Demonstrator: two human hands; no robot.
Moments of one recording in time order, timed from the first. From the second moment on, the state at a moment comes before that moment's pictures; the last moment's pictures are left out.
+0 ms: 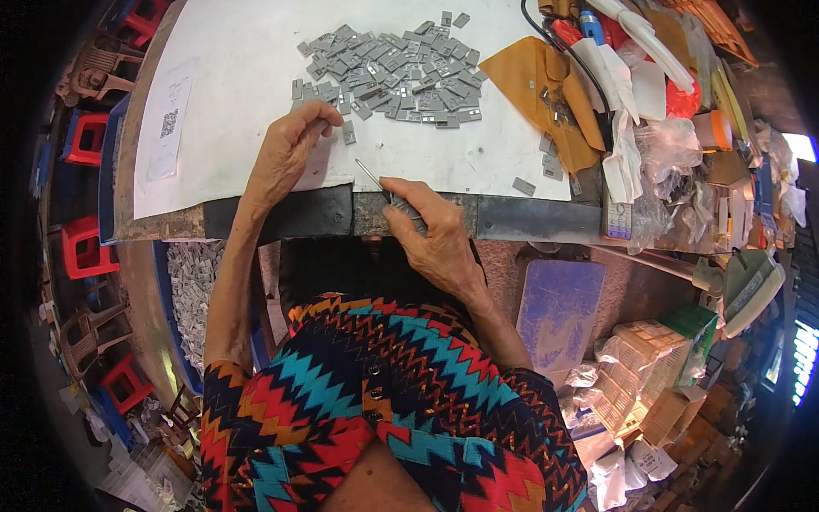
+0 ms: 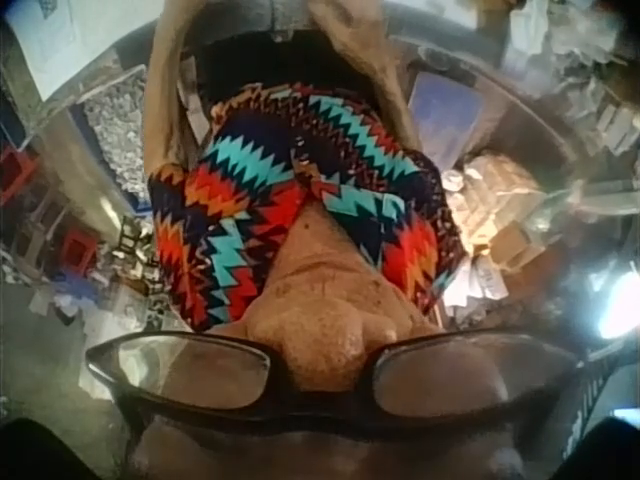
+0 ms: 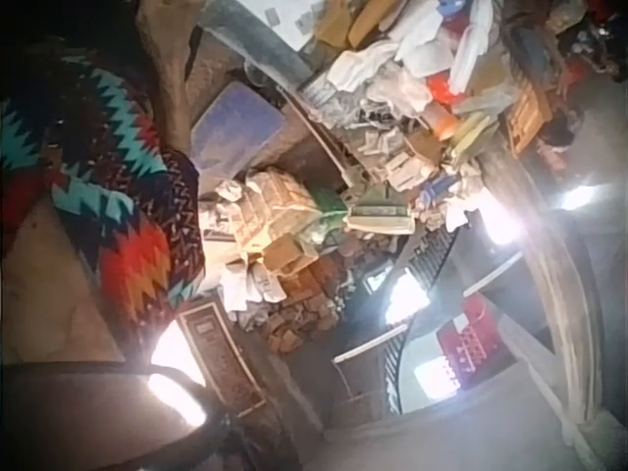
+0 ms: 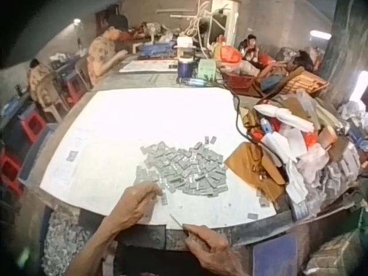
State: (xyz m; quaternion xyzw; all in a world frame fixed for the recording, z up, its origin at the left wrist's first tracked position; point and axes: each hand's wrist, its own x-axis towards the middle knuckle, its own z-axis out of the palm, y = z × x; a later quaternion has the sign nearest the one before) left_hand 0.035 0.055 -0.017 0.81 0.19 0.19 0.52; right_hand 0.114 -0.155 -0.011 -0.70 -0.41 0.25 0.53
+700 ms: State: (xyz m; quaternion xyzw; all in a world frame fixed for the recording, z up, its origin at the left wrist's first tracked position) left_hand 0.035 0.057 -0.017 0.91 0.09 0.19 0.35; right_hand 0.119 -0.156 -0.010 -0.70 -0.38 0.28 0.54
